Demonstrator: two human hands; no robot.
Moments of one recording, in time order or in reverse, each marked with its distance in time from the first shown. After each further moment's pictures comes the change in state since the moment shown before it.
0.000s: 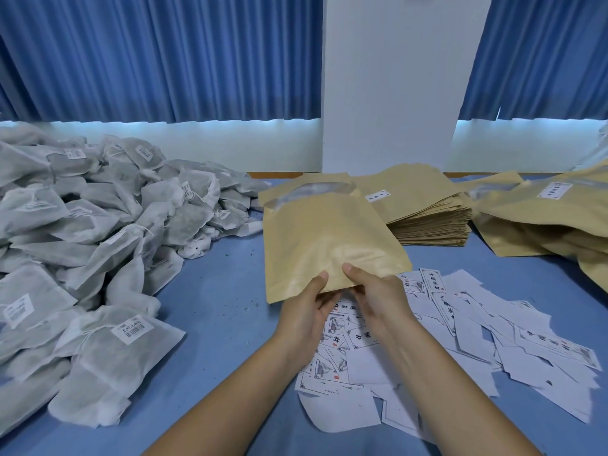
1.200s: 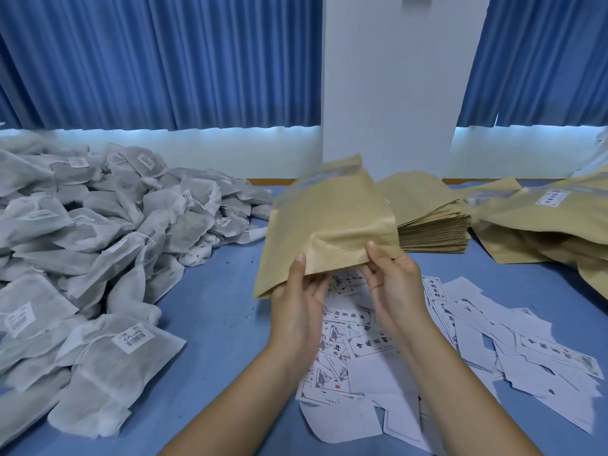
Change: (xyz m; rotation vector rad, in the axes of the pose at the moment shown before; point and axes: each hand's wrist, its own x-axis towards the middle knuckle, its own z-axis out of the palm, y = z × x) left_hand -0.016 0.020 0.025 -0.175 -0.042 0.254; right_hand 0.006 -0.021 0.001 0.157 -0.230 -0.290
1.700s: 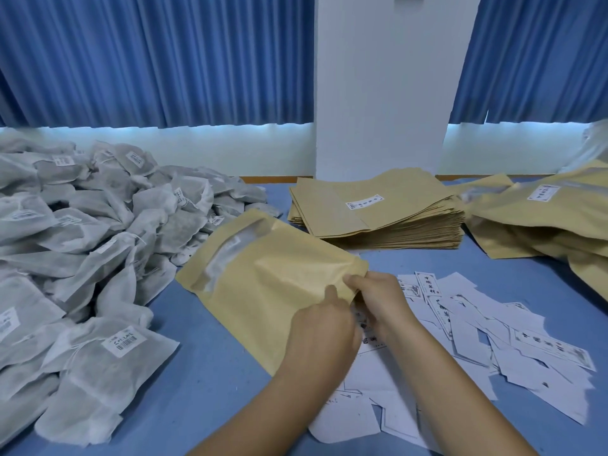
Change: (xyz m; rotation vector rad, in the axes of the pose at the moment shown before) left_hand -0.037 -0.005 0.002 2.408 -0.434 0.630; right_hand -0.002 0.016 -0.013 -0.627 0.174 0.359
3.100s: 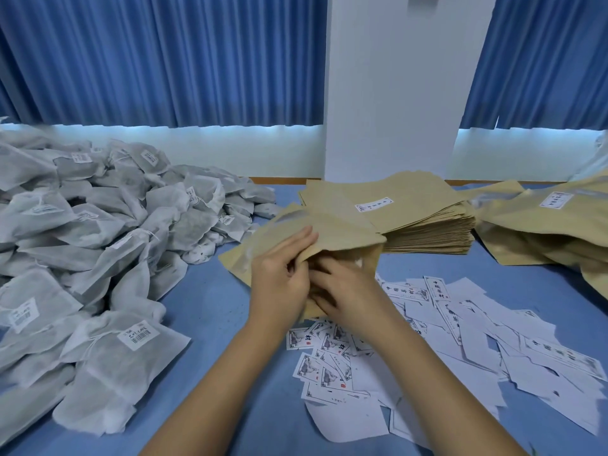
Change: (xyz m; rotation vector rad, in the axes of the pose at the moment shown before) left_hand 0.026 -0.066 -0.007 -0.979 0.644 -0.135; right_hand -0.016 -0.017 0.024 -1.247 -0.281 -1.141
